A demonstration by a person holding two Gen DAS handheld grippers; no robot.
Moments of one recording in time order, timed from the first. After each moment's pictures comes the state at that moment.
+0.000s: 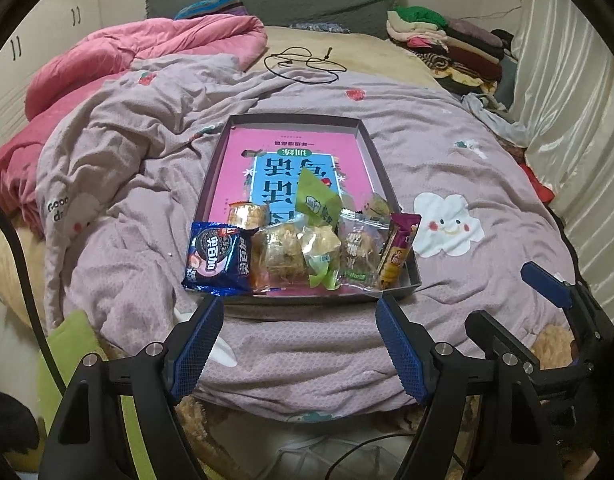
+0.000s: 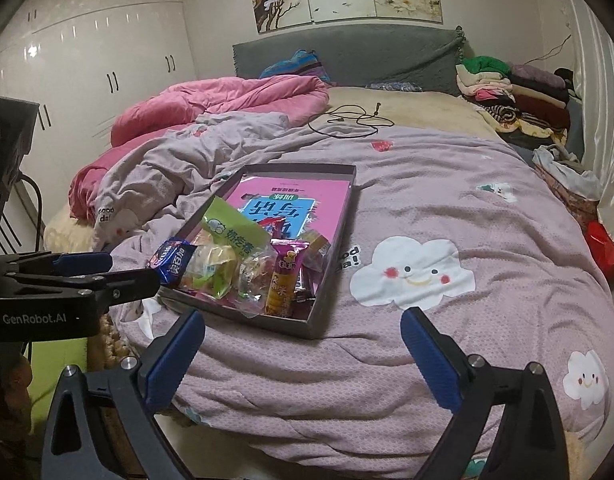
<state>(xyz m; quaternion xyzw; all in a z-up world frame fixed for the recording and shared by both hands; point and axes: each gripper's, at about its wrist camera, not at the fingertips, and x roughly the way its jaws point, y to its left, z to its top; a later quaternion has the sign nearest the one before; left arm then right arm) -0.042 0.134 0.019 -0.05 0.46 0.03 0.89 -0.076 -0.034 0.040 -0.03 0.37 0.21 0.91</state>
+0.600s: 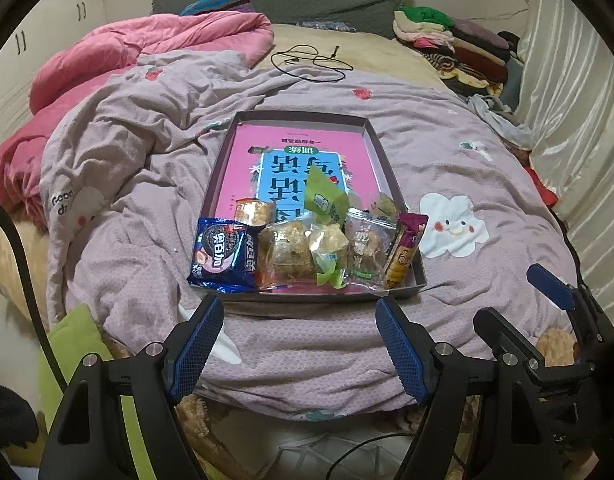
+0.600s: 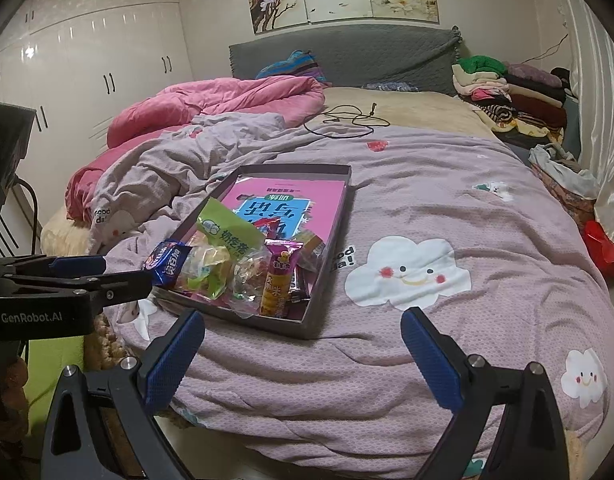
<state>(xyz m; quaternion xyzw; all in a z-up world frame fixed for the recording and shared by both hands) -0.042 0.138 0.019 -0.06 0.46 0.04 0.88 -0.076 -0.036 0.040 -0.02 0.37 0.20 0.91</state>
